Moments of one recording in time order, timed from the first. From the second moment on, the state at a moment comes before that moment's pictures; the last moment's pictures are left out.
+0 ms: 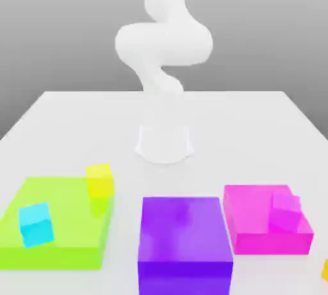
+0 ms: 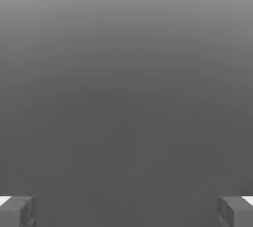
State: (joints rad) arm 0.00 -0.71 0.04 -2.29 -0.02 2.32 0.82
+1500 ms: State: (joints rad) arm 0.28 0.59 0.32 -2.11 -0.37 2.65 1.17
